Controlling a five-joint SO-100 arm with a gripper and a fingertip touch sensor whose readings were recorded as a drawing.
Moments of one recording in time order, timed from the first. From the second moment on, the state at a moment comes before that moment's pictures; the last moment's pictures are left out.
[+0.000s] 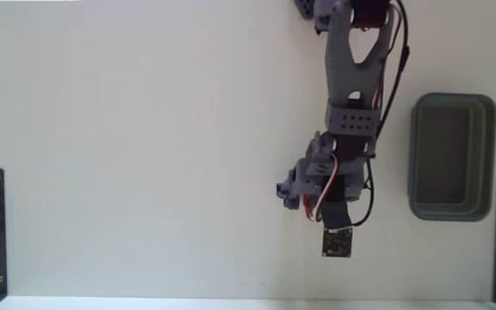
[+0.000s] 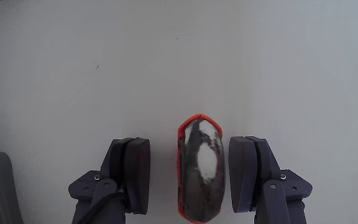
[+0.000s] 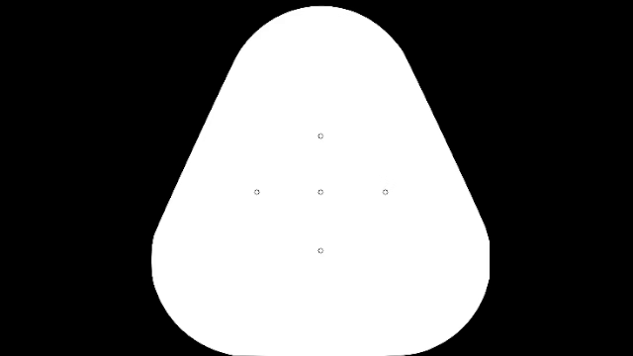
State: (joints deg) arm 1.5 90.0 107.5 39.1 -0.1
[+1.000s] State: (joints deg) arm 1.5 90.0 107.5 39.1 -0.1
